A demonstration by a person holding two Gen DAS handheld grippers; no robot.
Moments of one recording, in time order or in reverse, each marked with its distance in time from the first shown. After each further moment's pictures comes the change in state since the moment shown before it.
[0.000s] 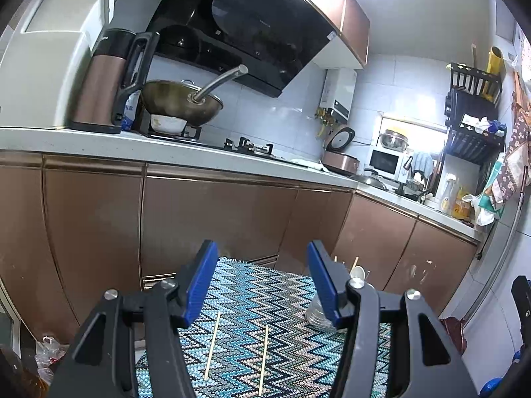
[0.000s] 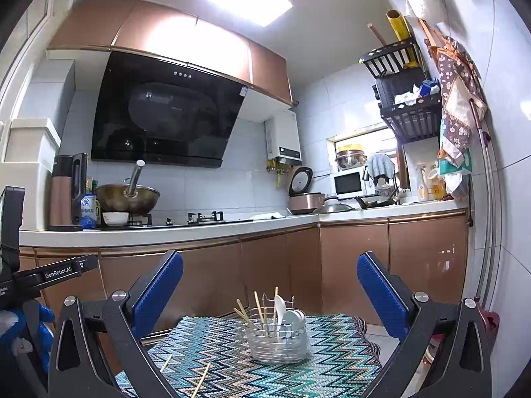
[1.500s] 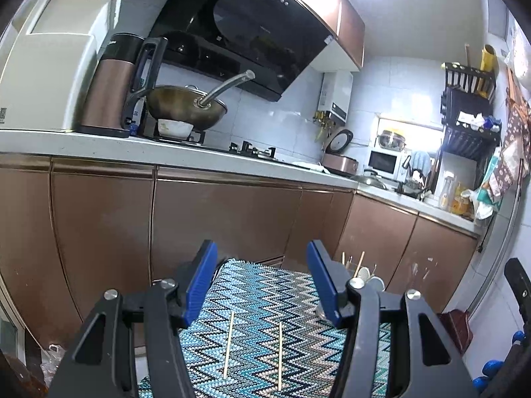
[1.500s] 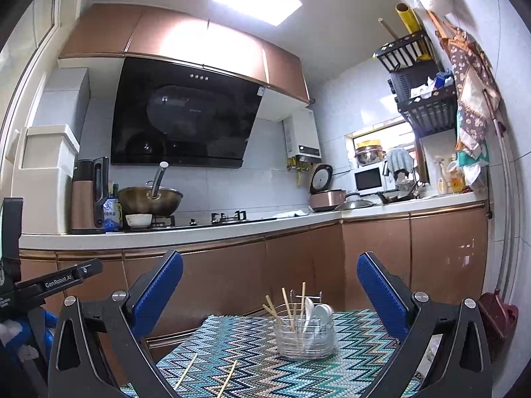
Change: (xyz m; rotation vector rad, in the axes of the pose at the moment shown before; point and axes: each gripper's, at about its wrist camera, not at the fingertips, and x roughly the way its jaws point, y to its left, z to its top) left arm -0.008 0.026 -0.010 0.032 -0.019 -0.007; right arm 0.000 0.016 -0.013 0.034 0.021 0.103
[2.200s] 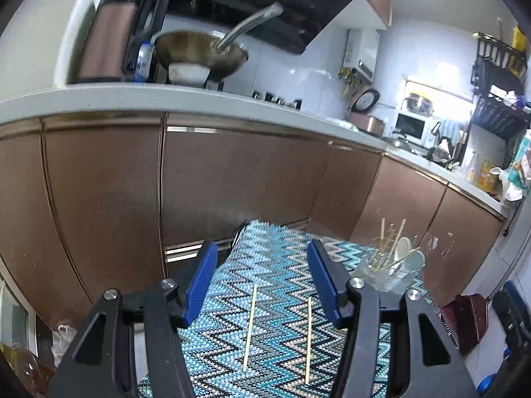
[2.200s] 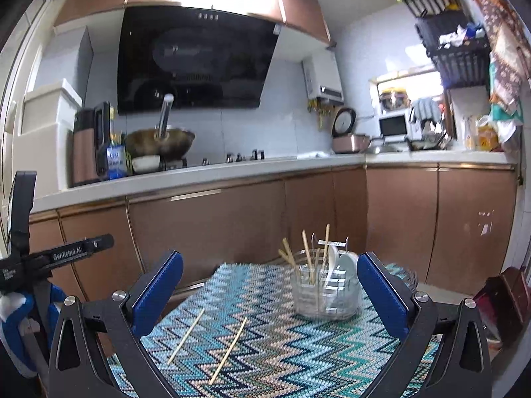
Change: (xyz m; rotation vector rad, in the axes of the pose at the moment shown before) left arm 0.092 0.031 -0.025 -0.029 0.216 0.089; right arm 0.081 -0.002 -0.056 -0.014 0.291 0.087
